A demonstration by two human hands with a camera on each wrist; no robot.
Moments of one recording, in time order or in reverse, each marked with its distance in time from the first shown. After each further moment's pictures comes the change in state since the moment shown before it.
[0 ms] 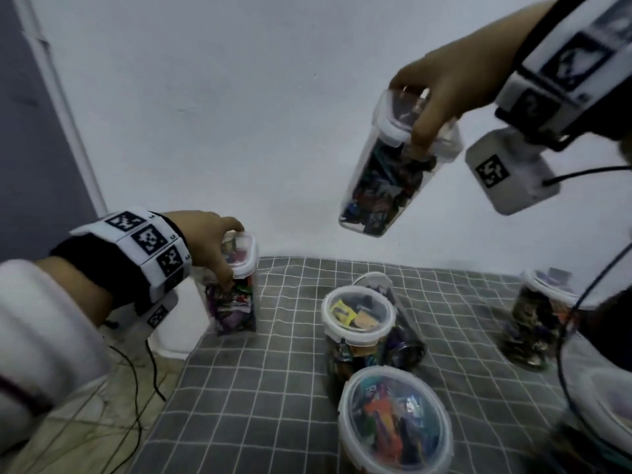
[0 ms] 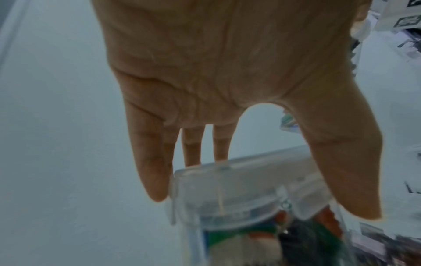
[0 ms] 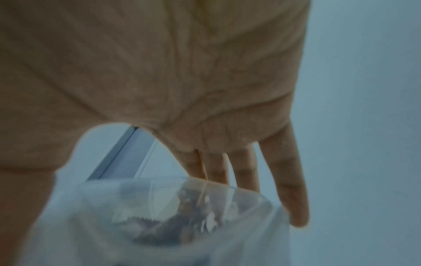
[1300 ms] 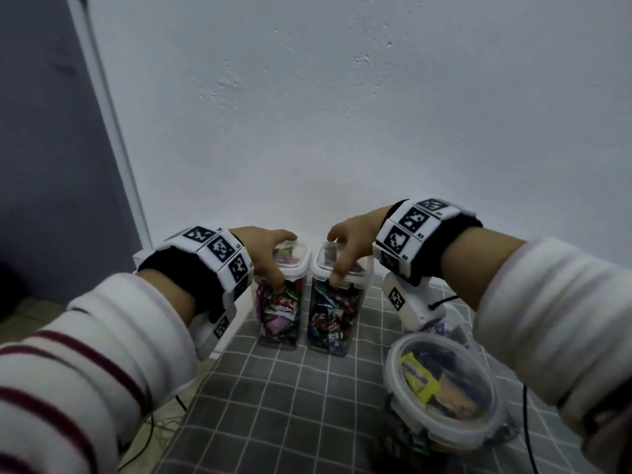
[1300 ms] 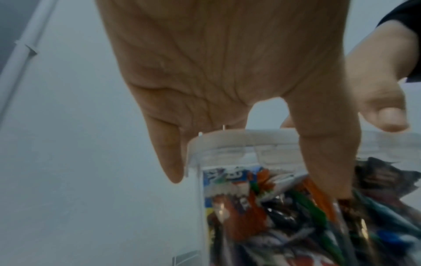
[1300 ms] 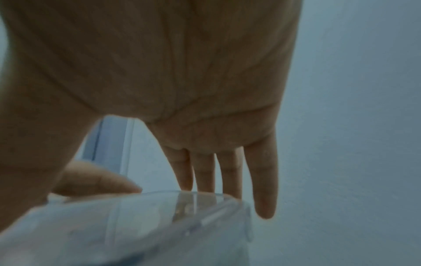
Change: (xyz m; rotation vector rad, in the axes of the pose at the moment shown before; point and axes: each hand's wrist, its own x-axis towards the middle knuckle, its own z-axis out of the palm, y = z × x) left_hand 0.093 -0.014 0.045 -0.265 -0.077 0.017; right_hand 0.156 -0.084 0.201 0.070 -0.476 -0.242
